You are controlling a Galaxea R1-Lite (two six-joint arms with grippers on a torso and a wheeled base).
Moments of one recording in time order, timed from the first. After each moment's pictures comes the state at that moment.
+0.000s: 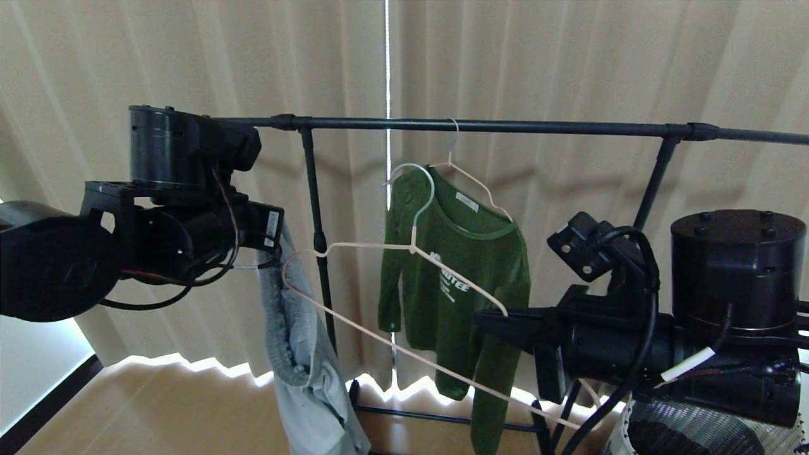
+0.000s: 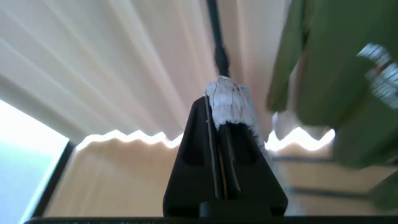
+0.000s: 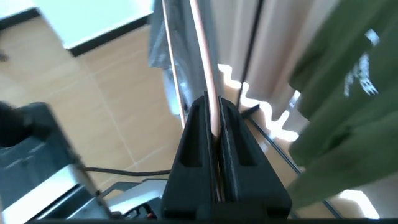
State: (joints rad) left arm -0.40 1.67 -1.10 -0.20 0.48 0.14; right arm 0.74 1.53 -0.72 -0.41 0.10 0.14
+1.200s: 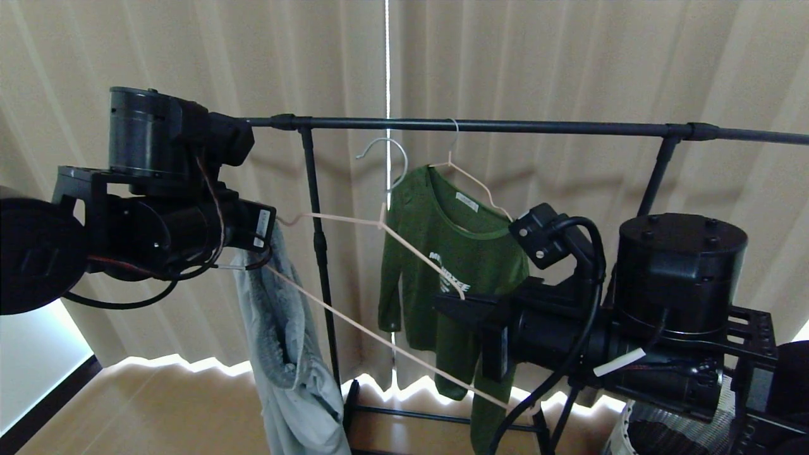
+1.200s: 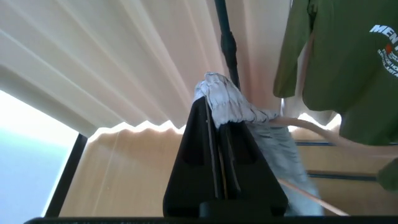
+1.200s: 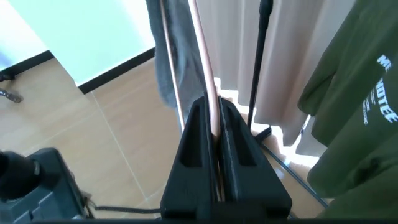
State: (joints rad) left arm -0.42 1.62 -1.13 -0.08 0.48 0.13; right arm 0.80 1.66 -0.75 -0.65 0.06 0.24
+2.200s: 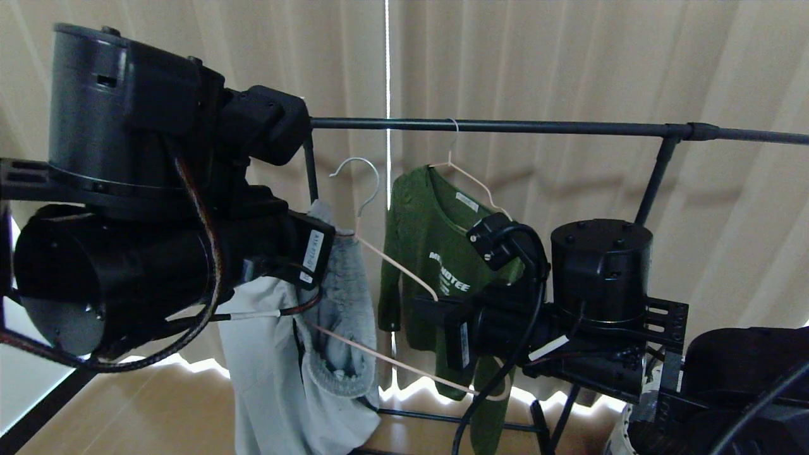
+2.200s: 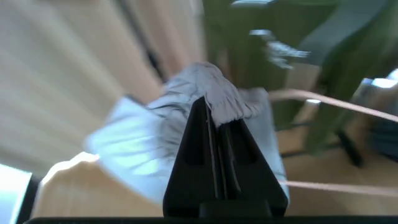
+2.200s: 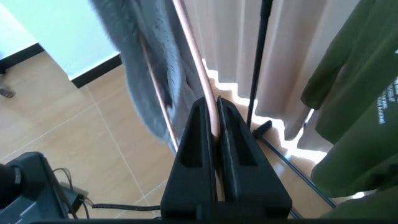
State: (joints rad) left arm -0.78 1.50 -1.15 0.05 0.48 0.06; right arm 0.80 1.78 -0.83 -0.65 0.06 0.24
